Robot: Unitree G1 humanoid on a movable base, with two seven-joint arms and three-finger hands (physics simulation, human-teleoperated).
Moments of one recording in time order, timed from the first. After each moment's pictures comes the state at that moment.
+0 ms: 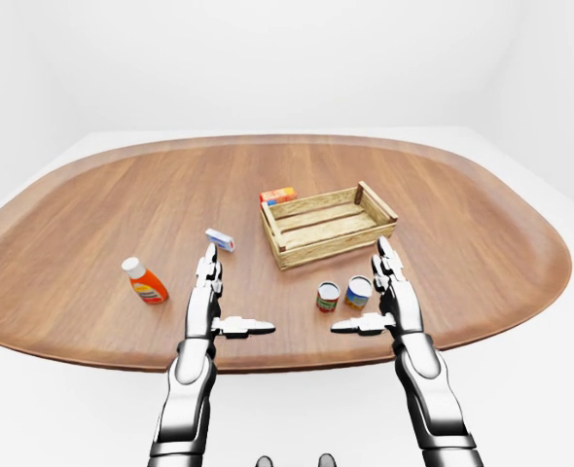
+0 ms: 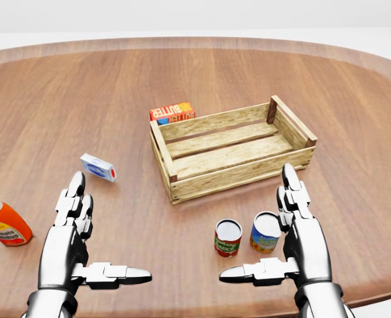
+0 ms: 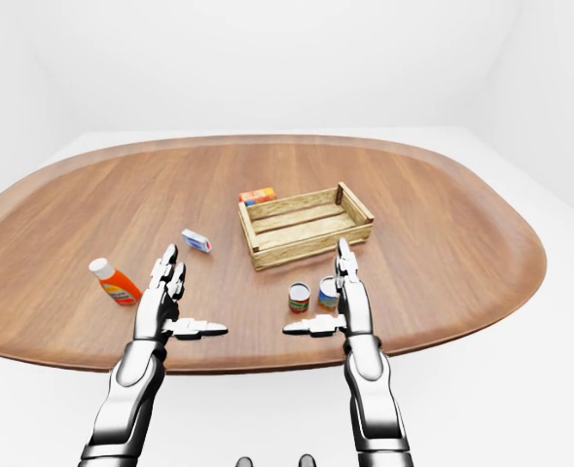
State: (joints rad) left arm 0.01 0.02 0.03 0.01 0.01 -0.01 -0.03; right arm 0.03 -0.02 -0.02 -0.04 -0.03 -0.02 0.05
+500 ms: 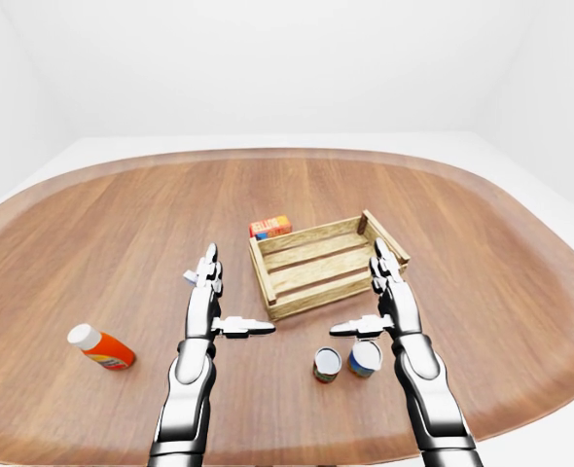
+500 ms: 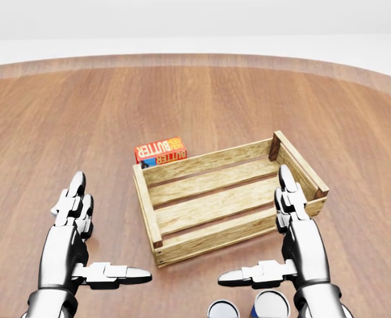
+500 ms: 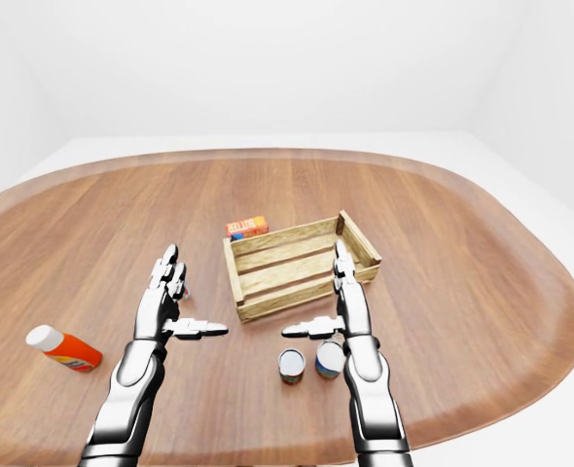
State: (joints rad) left arm 0.00 0.02 0.03 0.02 0.02 -0.02 -0.04; right arm 0.03 -0.02 -0.02 -0.03 -0.05 -0.03 0.06
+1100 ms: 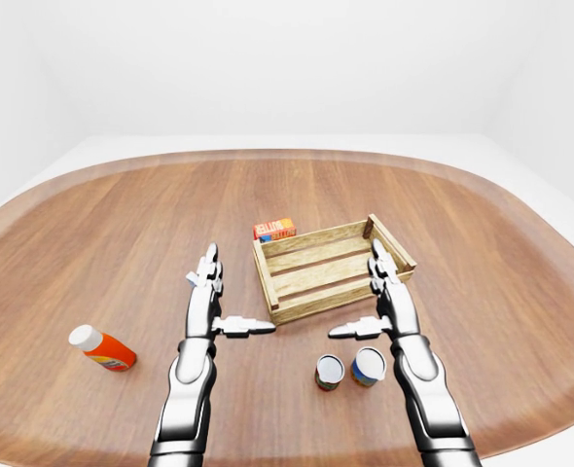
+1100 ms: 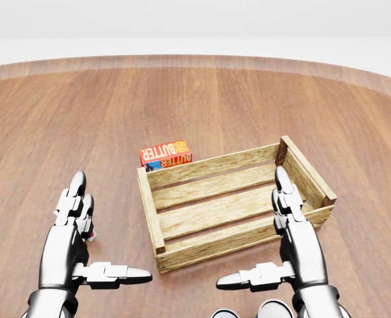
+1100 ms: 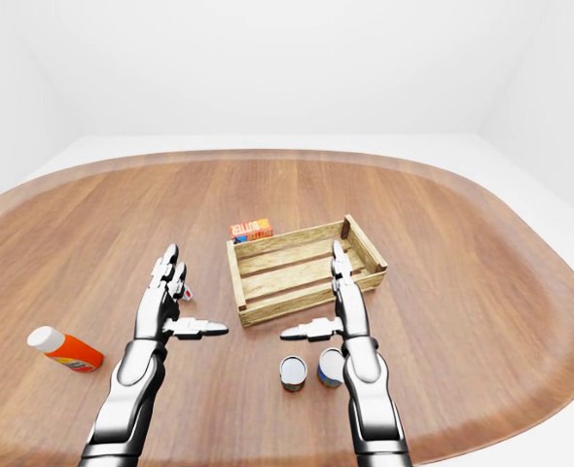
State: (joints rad) left arm 0.00 0.02 0.03 0.01 0.02 -0.01 -0.03; right arm 0.04 -0.02 -0.01 -0.03 -0.07 -0.04 0.07
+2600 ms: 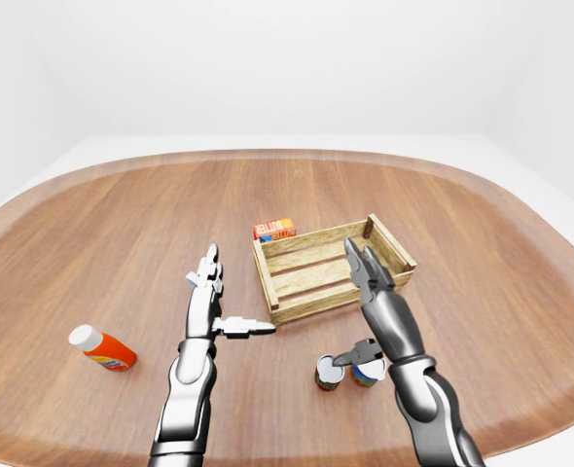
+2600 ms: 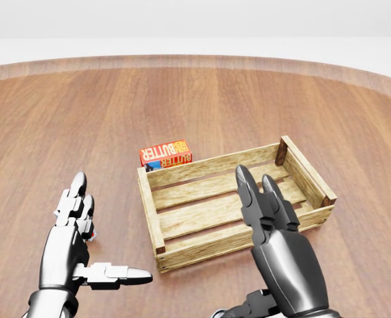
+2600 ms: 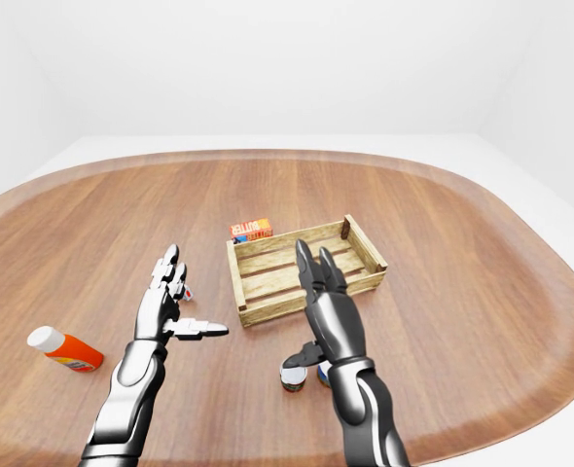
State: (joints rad) left arm 0.00 0.02 0.02 0.01 0.02 -0.01 -0.04; right arm 0.22 -0.05 0.16 -0.42 -0.82 -0.04 0.08
